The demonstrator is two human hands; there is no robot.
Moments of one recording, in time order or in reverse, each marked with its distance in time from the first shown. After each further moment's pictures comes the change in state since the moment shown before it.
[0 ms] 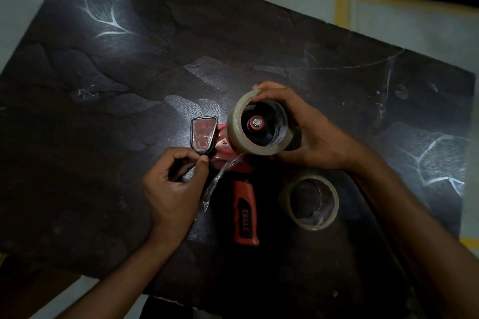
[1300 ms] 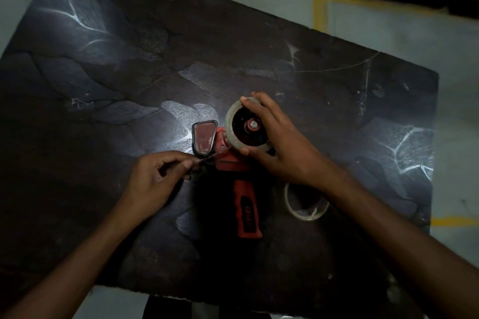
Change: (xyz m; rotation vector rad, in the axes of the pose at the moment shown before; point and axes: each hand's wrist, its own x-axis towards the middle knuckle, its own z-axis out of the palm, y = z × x) left_hand 0.058 -0.027 -0.051 0.029 -0.606 -0.074; right_hand 0.003 -0.012 0.047 -0.233 0.160 0.195
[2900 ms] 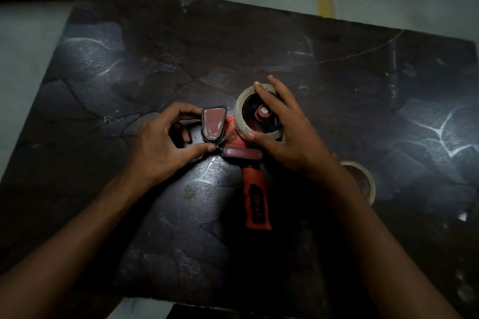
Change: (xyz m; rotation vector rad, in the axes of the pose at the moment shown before) left_hand 0.057 0.015 -0.057 0.336 -0.008 0.286; right_hand 0.024 -0.029 0.041 0.246 0.239 0.201
